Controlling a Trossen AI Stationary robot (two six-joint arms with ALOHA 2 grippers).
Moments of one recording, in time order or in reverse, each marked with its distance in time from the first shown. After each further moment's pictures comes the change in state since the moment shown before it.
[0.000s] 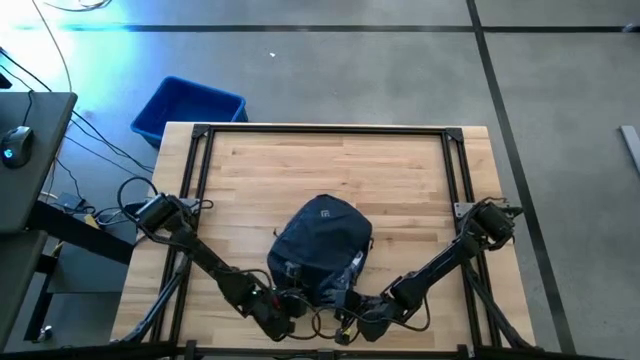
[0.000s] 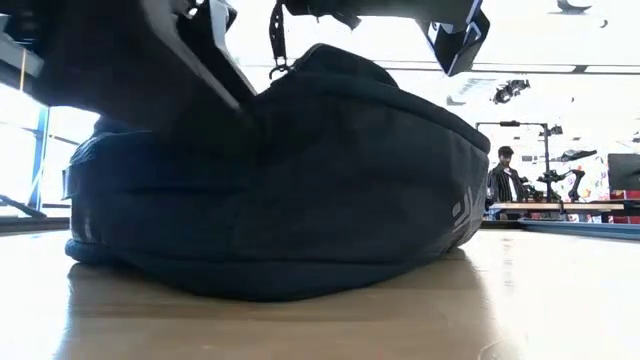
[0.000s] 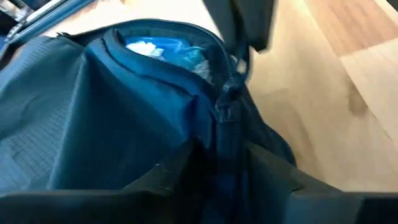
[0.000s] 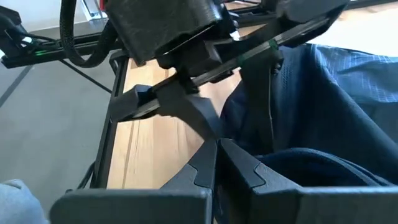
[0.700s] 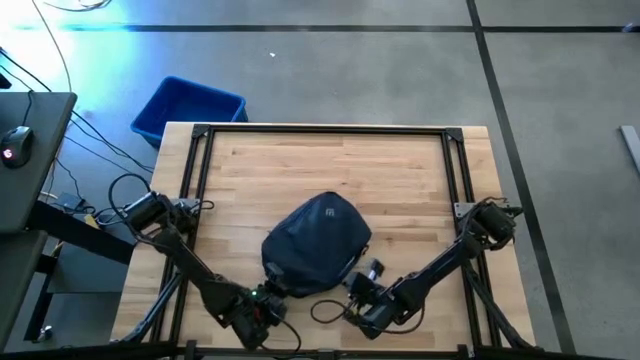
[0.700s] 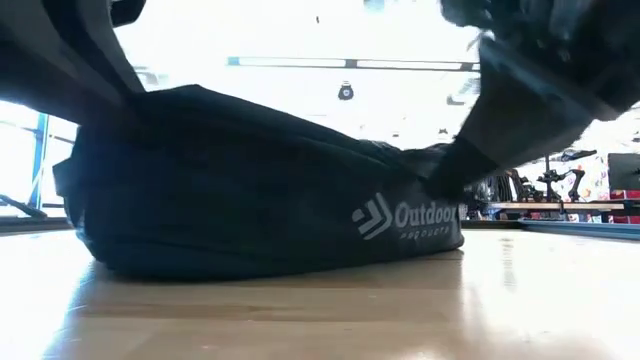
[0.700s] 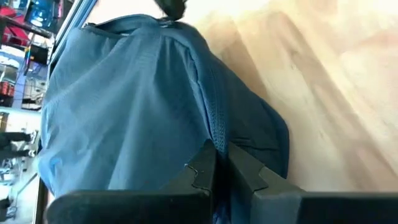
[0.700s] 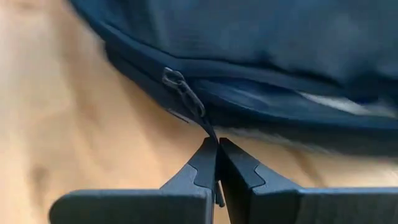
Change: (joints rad) left arm -0.136 -0.068 0.001 -0.371 -0.108 0.041; right arm 0.017 -0.006 0.003 -0.675 -0.002 0.591
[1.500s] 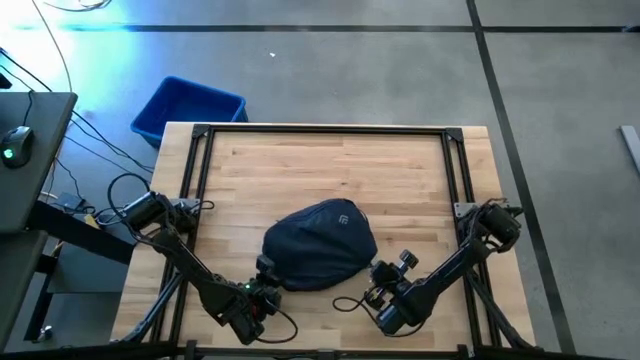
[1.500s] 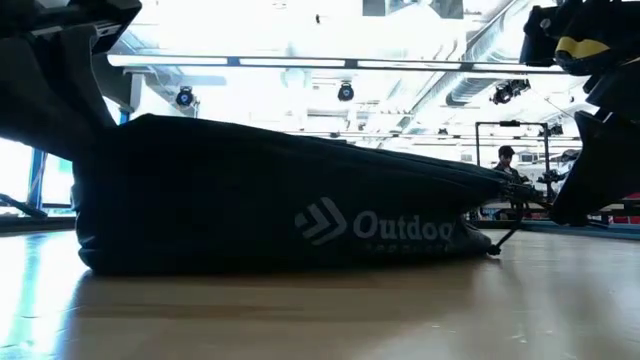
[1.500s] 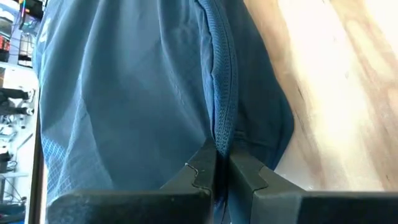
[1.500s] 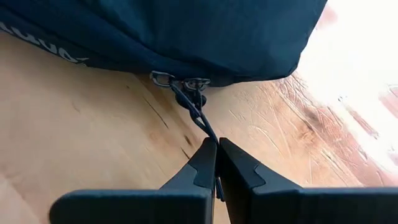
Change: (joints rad) left arm -0.008 -0.003 -0.027 -0.197 0.015 -0.251; right arm 0.063 -0.011 -0.003 -0.556 -0.055 0.371
